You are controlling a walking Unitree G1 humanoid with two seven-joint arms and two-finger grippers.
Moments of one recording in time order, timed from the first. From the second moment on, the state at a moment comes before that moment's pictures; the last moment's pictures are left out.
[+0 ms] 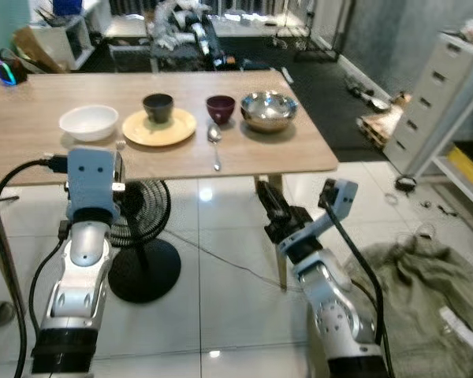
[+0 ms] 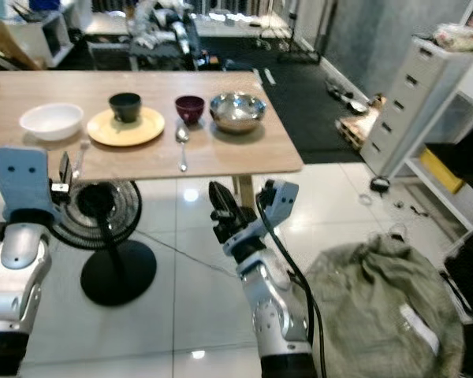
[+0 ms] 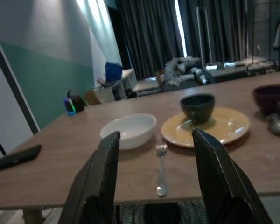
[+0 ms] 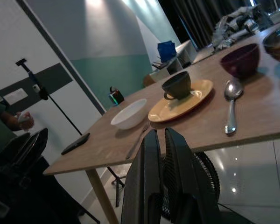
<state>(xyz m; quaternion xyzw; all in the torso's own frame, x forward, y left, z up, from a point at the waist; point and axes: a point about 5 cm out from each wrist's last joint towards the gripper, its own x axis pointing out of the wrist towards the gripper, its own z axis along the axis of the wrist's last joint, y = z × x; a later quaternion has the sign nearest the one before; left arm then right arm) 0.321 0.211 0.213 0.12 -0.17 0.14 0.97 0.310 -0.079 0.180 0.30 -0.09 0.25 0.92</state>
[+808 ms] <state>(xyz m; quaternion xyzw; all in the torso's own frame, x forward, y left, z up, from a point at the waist) 0.322 0.204 0.223 0.12 -0.18 0.13 0.97 0.325 -0.096 0.201 0.25 -0.13 0.15 0.95</state>
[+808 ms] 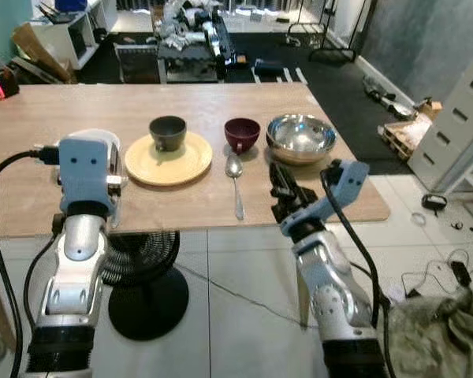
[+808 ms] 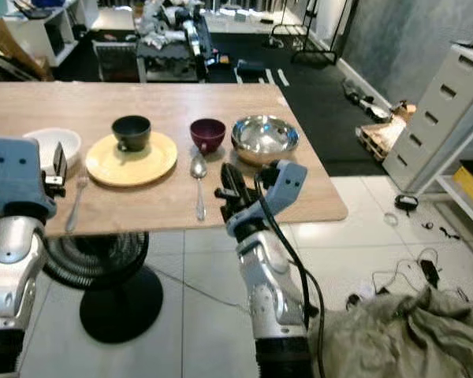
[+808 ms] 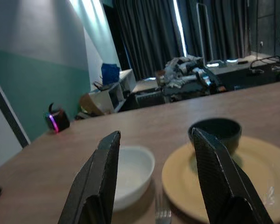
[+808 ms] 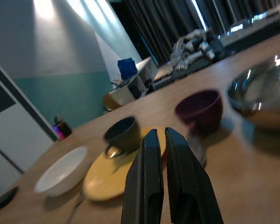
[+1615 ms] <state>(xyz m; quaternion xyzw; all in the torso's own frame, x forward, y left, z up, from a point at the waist) 0.301 0.183 0.182 0.13 -0.06 -0.06 0.99 0.295 -0.135 0.149 -0.06 0.00 0.06 1.00</state>
